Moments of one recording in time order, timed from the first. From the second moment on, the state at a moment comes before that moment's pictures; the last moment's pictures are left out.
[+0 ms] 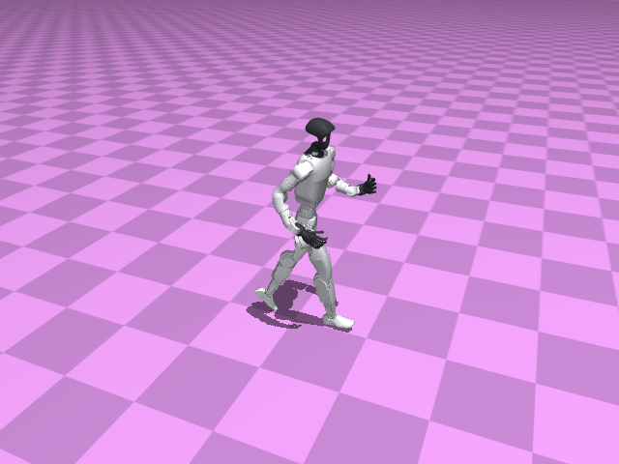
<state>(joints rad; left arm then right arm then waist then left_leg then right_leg) -0.11 0.17 -0.09 0.13 -0.71 -0.58 -0.66 0.55 -0.24 0.03 0.31 0.07 -0.52 0.22 -0.37 0.08 -0.06 0.15 -0.04 0.08 0.11 0.35 -0.10 -0.52 -0.01 -0.32 0.14 -0.03 -0.07</state>
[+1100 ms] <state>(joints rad) 0.37 0.07 0.11 0.54 -0.43 -0.60 -0.81 0.25 0.01 0.00 0.22 0.01 -0.46 0.04 -0.25 0.03 -0.12 -0.15 -0.07 0.10 0.88 0.37 -0.06 -0.33 0.06 -0.09 0.35 -0.18 -0.22</state>
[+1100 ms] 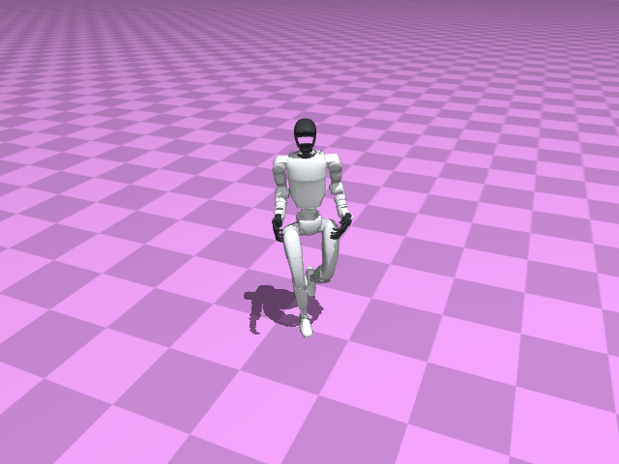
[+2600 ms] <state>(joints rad) -0.04 -0.05 -0.07 0.37 -0.78 -0.51 -0.67 0.42 -0.16 -0.06 0.45 0.24 -0.45 0.37 -0.11 0.17 -0.06 -0.14 -0.15 -0.08 0.24 -0.05 0.26 -0.30 -0.07 -0.30 0.64 0.12 -0.18</state>
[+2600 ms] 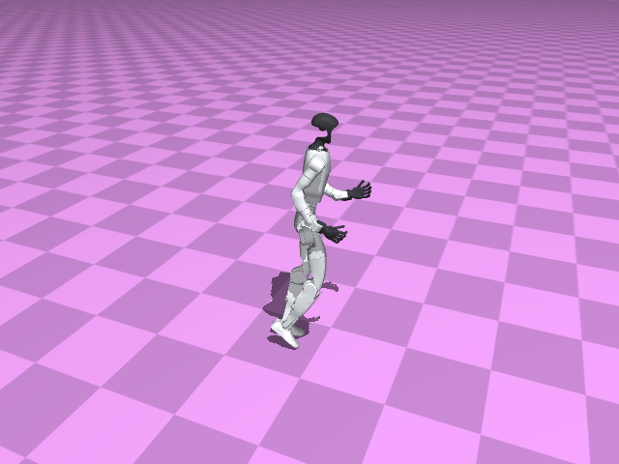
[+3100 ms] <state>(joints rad) 0.31 -0.10 0.20 0.70 -0.54 -0.50 -0.74 0.07 -0.09 -0.03 0.37 0.19 -0.48 0.17 -0.11 -0.04 -0.02 -0.30 -0.16 0.20 0.85 0.22 -0.01 -0.14 -0.13 -0.14 0.15 -0.01 0.06</state>
